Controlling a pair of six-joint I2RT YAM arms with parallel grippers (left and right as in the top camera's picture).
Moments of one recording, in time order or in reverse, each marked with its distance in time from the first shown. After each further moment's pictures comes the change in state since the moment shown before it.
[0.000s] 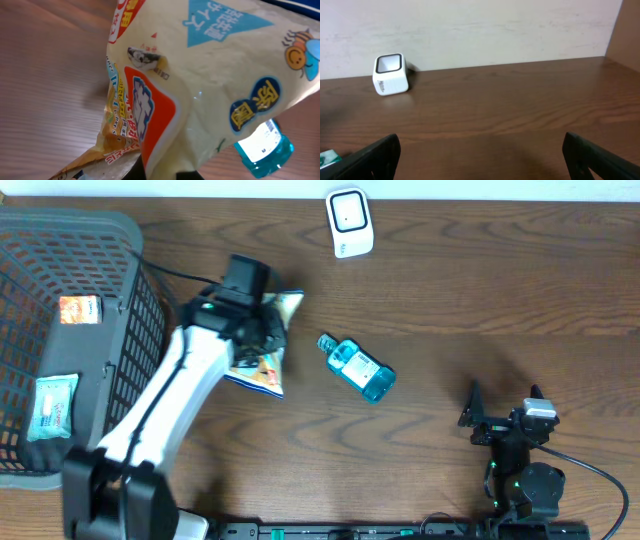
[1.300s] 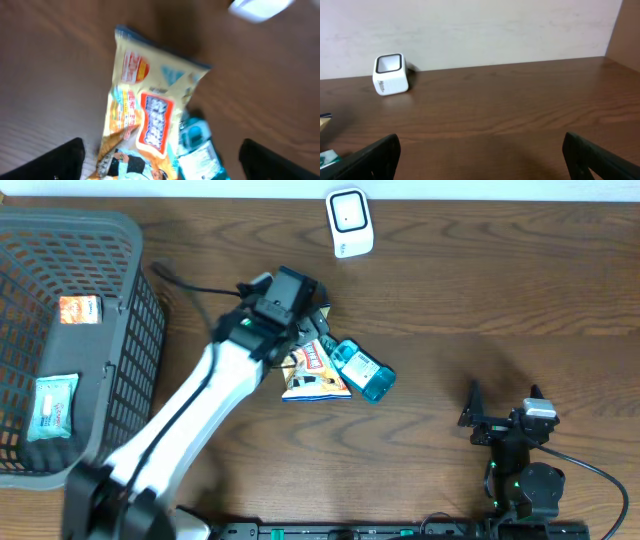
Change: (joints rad) left arm -0.164 -0.092 0.000 0.098 -0.215 -0.376; right arm 0.000 0.000 0.000 0.000 0.000 0.000
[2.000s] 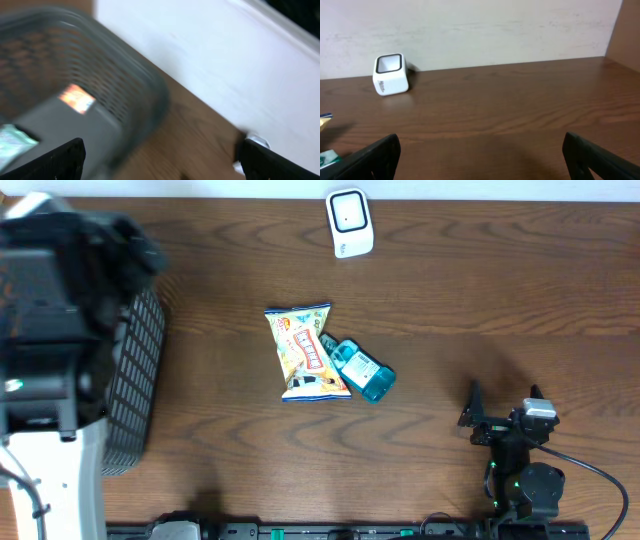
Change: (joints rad) left arm 0.549 -0.259 0.460 -0.230 -0.093 0.390; right arm 0.000 0.000 0.000 0.000 0.000 0.000
